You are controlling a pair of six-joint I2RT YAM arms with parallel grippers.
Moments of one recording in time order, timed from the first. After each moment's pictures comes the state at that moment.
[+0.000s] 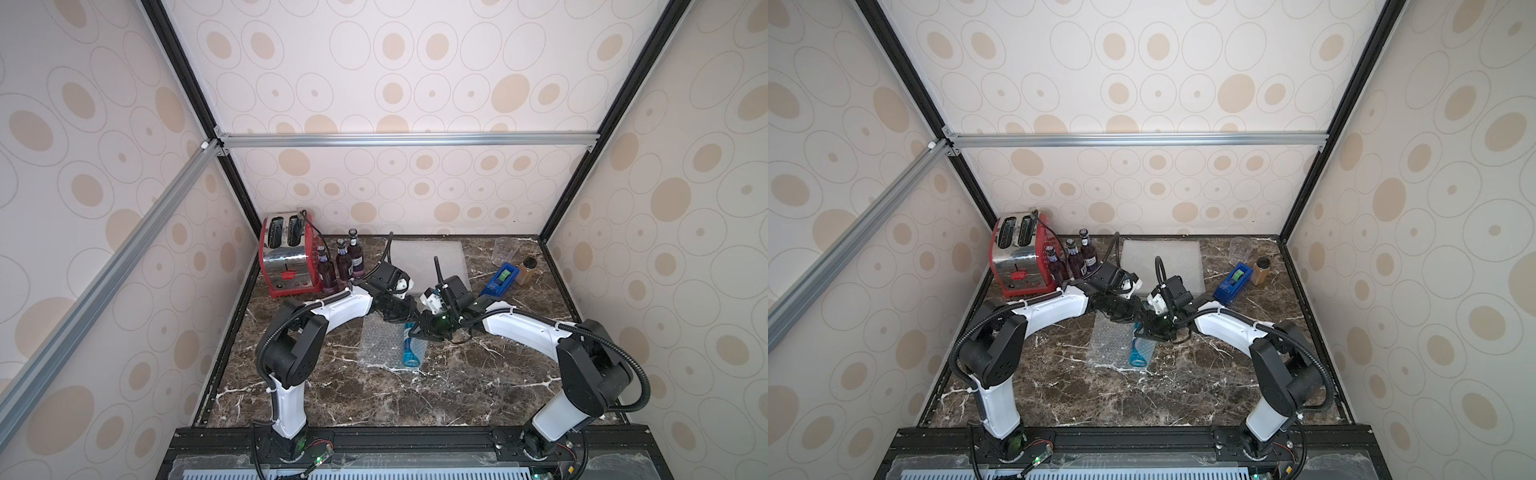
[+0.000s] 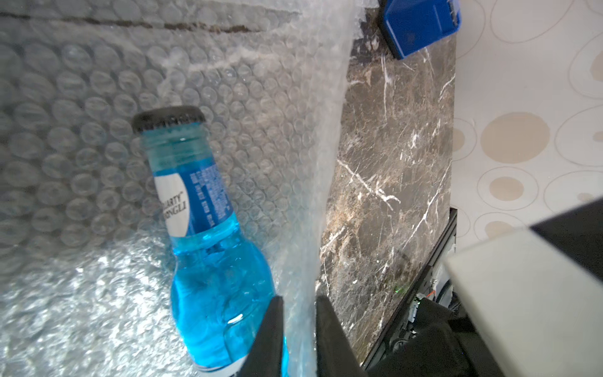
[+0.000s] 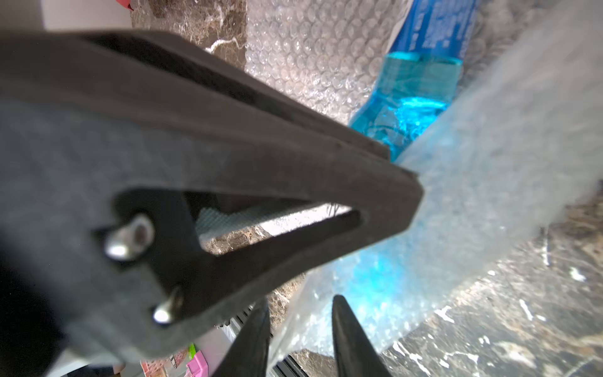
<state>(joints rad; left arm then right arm) -0.60 1.88 1.28 -0.40 0.56 -0.55 0.61 1.63 1.03 -0.42 -0.56 0.69</state>
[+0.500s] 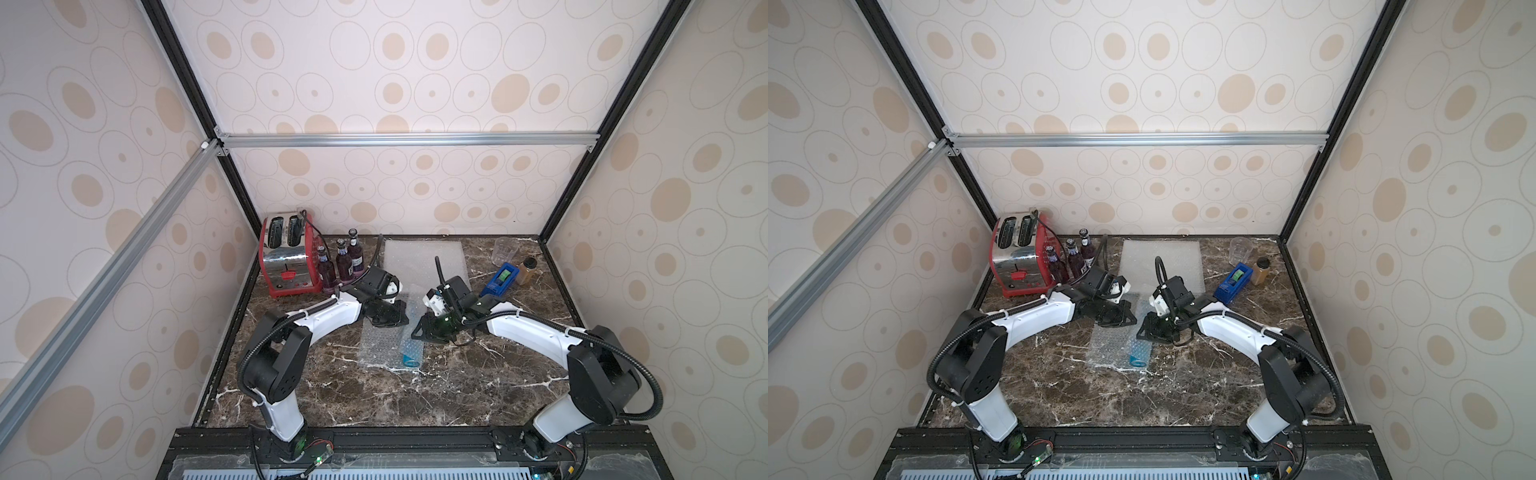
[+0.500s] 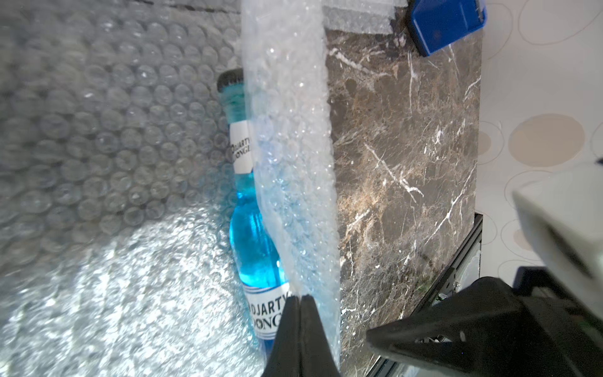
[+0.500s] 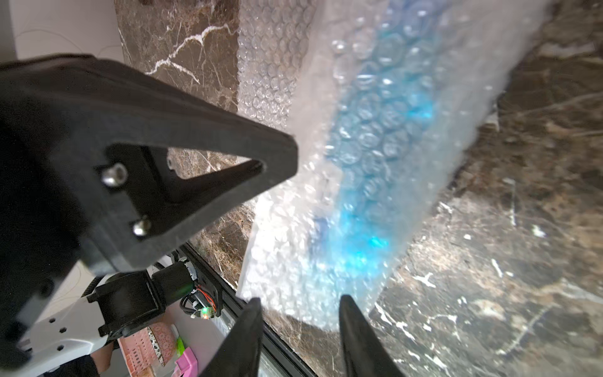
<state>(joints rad) -0.56 1.72 1.14 -0.42 0.47 -0.52 0.62 1.55 1.03 -0.53 -0.49 0.66</state>
